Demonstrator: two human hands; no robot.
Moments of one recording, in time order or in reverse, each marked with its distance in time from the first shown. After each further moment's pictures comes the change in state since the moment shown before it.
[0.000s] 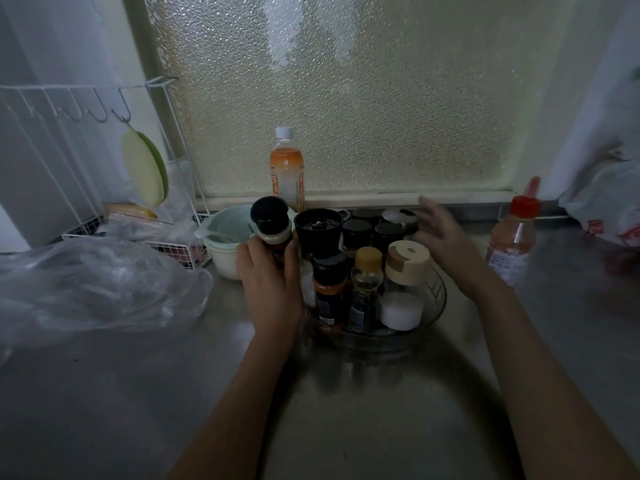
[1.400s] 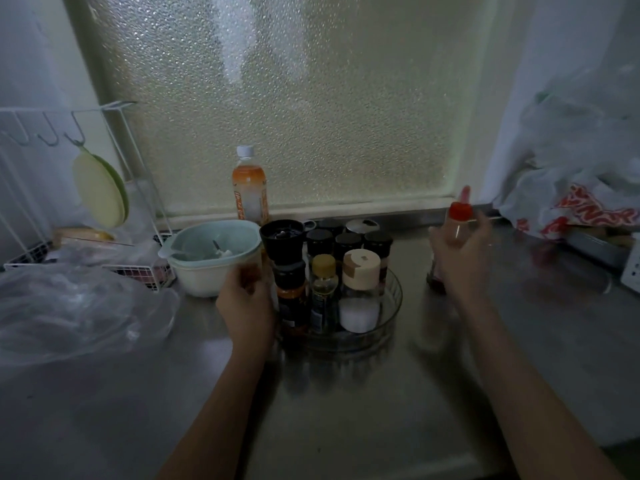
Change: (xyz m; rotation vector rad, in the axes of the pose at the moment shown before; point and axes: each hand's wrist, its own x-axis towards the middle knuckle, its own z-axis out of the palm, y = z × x) left_hand -0.006 -0.010 0.010 -0.153 -0.020 -0.260; right_hand -0.030 0.025 -0.046 -0.196 0.779 0.056
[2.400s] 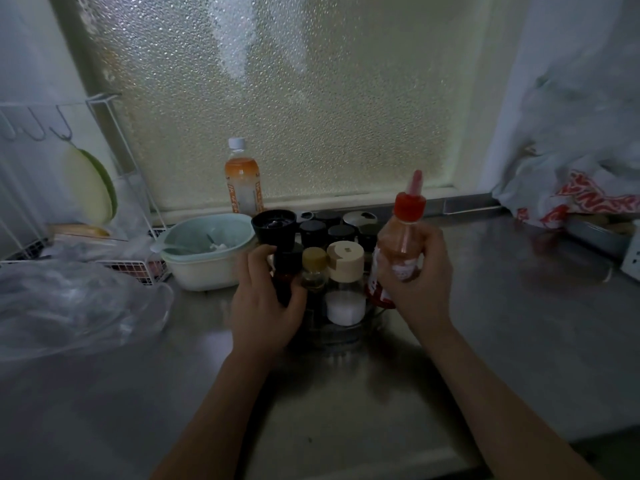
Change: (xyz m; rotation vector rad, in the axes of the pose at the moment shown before) left_hand -0.031 0.030 -0.012 0.180 -0.246 0.569; right_hand -0.071 -0.023 0.006 0.263 -0.174 -0.445
